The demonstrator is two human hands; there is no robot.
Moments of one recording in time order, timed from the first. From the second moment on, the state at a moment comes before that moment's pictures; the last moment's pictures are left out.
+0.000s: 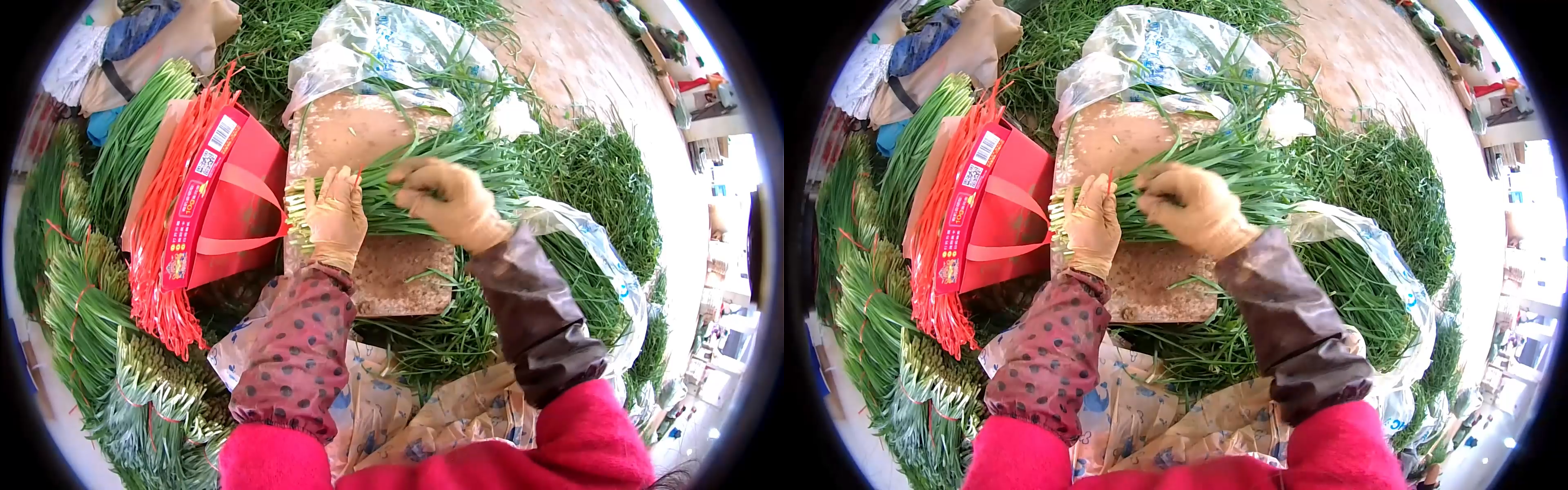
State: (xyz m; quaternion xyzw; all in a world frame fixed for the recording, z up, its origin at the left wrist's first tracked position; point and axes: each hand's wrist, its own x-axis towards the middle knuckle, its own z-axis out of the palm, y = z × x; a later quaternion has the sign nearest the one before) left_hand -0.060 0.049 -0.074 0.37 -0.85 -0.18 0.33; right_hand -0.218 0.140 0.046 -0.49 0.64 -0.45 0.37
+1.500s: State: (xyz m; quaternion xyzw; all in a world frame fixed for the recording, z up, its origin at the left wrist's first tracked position) left_hand -0.048 0.061 -0.015 0.37 -0.50 -0.65 0.44; right_hand -0.232 0.124 0.212 -0.66 0.72 0.23 0.00
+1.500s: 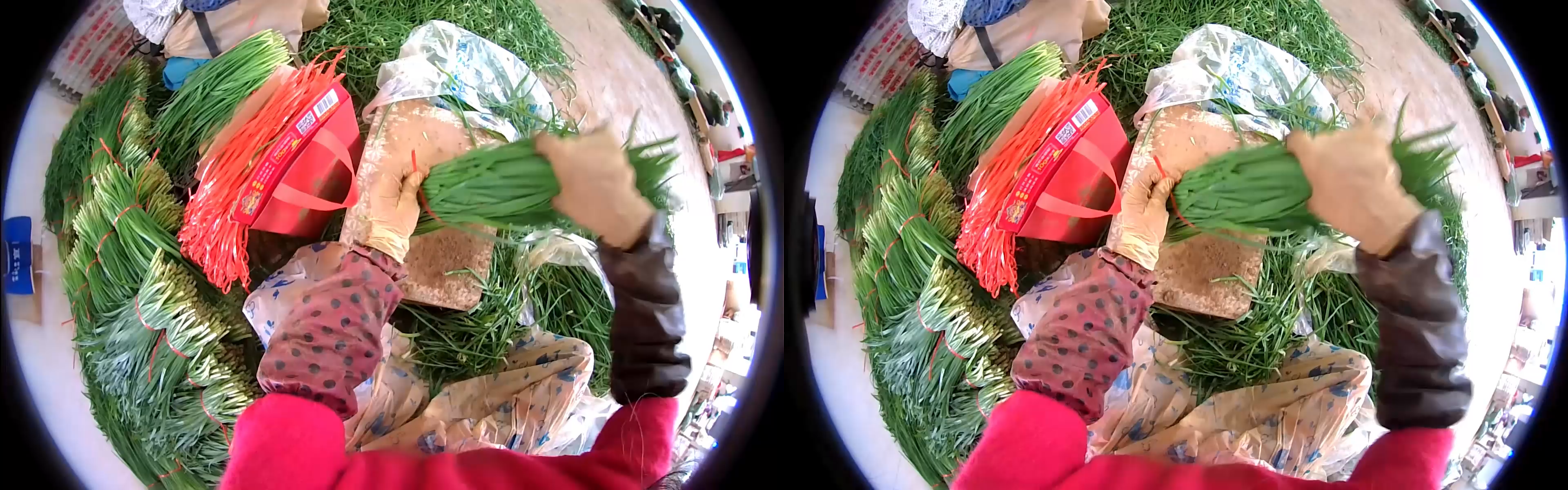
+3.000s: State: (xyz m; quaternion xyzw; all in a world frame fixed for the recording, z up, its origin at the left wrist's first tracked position) left_hand -0.062 0.059 0.000 0.39 -0.89 -0.22 -0.03; right_hand -0.204 0.103 0.016 -0.16 0.70 -0.41 0.56
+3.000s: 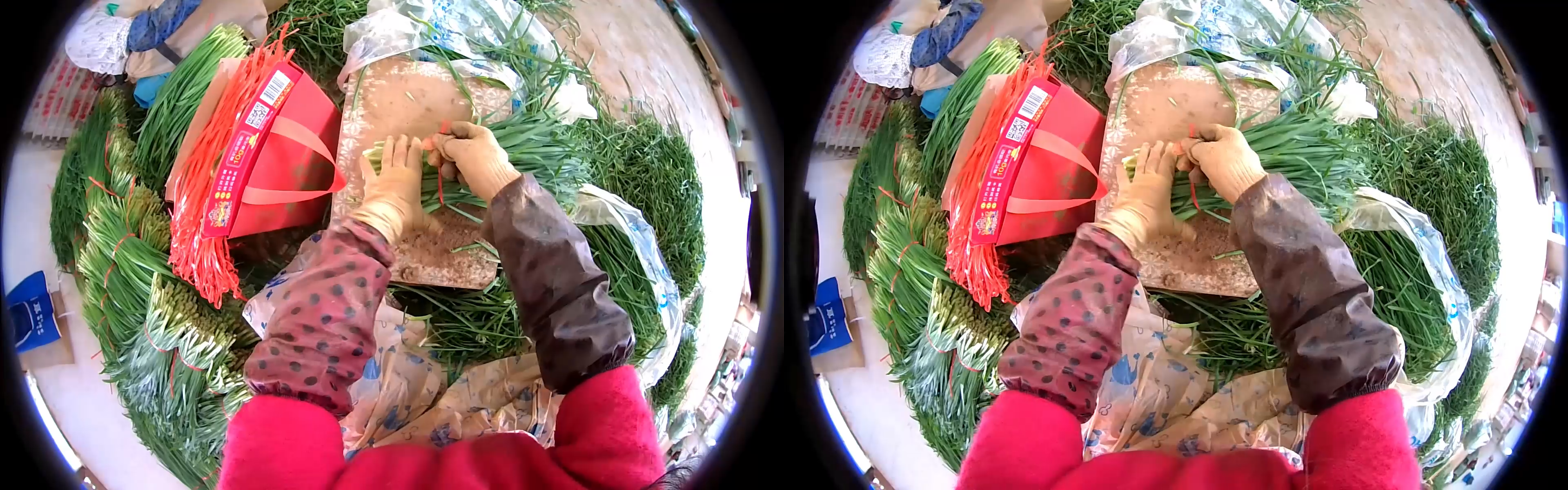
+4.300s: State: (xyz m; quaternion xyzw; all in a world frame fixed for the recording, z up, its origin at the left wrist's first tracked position) left_hand 0.183 -0.019 0.134 0.52 -0.82 -0.16 0.15; right_hand -0.117 0.331 -0.017 -0.21 0.73 -0.44 0.47
